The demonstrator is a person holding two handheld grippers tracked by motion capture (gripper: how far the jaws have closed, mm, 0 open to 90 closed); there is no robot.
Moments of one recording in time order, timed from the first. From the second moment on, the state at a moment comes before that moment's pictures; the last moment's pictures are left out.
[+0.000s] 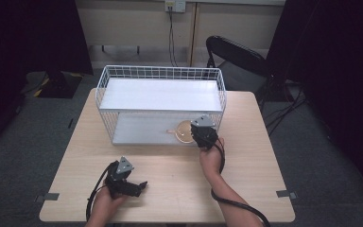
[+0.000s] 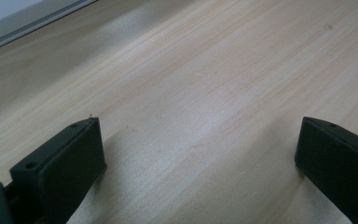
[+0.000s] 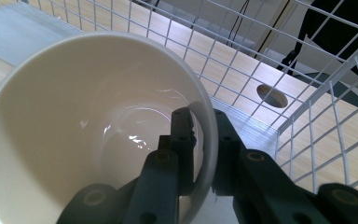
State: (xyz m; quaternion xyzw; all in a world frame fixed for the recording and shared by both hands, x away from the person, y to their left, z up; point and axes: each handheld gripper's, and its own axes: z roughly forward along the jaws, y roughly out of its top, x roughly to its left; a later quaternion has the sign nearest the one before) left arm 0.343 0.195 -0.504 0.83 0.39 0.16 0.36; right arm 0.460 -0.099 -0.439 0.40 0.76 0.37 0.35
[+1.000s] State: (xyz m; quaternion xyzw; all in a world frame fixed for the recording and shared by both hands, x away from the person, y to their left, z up) left arm 0.343 0.195 -0.504 0.83 0.39 0.16 0.36; right arm 0.462 -0.098 -0.441 0.41 0.75 0.38 0.35
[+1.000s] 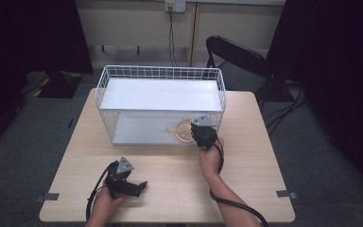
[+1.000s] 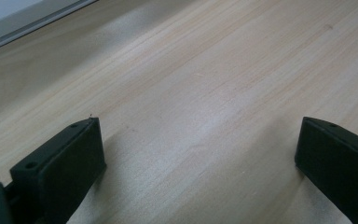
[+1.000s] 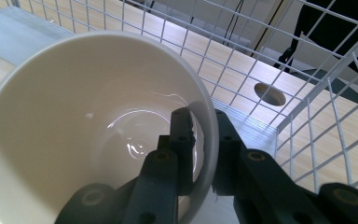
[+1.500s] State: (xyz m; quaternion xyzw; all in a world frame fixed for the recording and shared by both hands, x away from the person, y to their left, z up) left arm 0.343 0.195 -0.504 0.83 0.39 0.16 0.36; right arm 0.464 -0.098 -0.438 0.41 0.74 0.38 0.36
